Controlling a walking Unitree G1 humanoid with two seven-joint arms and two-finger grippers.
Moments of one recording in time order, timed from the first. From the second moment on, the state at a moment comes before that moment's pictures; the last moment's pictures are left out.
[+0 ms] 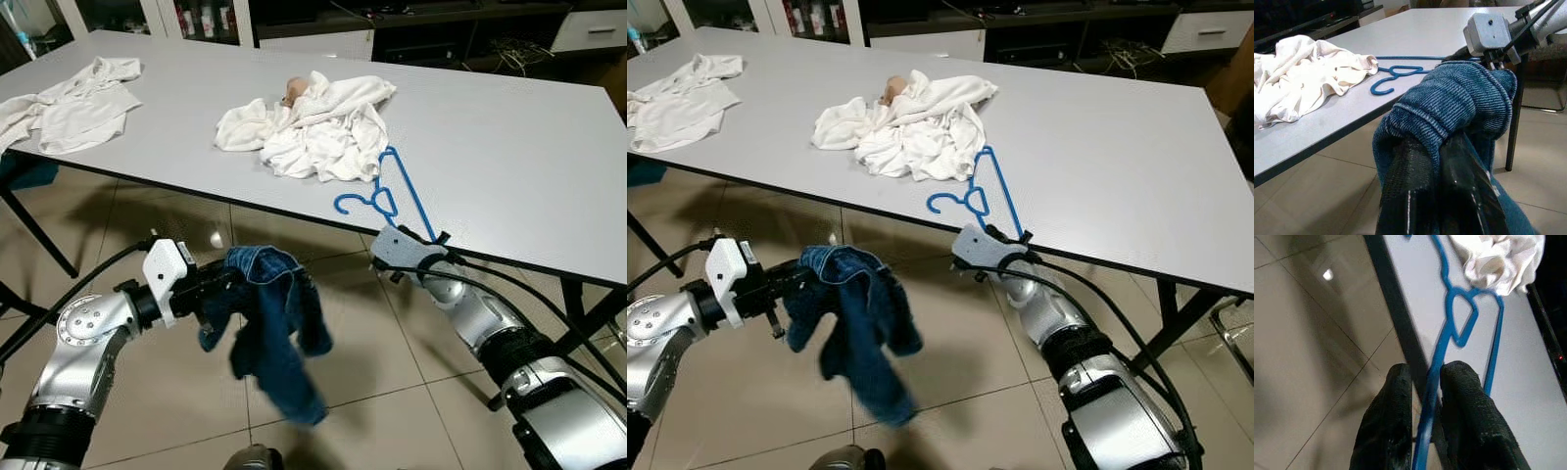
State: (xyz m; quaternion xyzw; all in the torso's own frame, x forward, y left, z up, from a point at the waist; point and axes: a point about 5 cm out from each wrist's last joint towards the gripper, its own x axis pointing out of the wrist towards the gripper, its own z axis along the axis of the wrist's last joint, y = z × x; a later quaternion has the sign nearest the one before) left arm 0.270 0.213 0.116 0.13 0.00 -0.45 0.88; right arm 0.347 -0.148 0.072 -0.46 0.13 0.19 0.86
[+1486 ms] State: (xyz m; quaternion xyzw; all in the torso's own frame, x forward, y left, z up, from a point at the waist) left arm 0.272 0.209 0.121 0.14 -0.01 -0.45 0.88; right arm 0.352 -0.167 0.090 -0.42 0.13 0.23 0.87
